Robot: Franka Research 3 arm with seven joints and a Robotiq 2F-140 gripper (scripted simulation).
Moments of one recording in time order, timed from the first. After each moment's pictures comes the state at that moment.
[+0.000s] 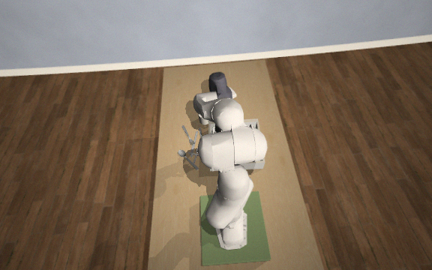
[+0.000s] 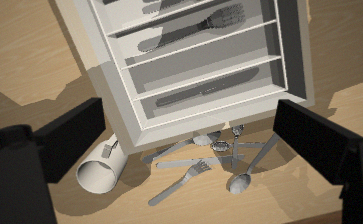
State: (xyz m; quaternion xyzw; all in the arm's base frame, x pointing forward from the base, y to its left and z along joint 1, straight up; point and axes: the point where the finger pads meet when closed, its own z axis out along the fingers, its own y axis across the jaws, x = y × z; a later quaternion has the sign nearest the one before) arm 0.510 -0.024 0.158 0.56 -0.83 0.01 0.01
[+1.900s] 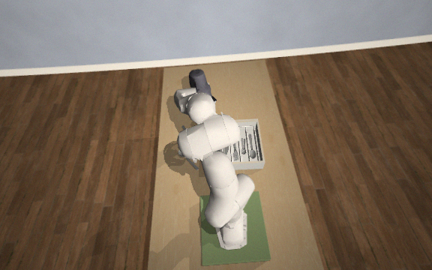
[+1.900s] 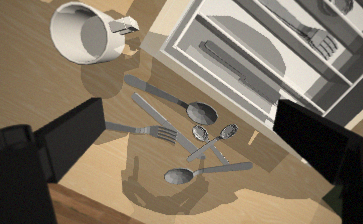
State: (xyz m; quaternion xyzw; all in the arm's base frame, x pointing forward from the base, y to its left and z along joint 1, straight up) arm 0.580 0.073 0.130 0.87 -0.50 0.01 0.01
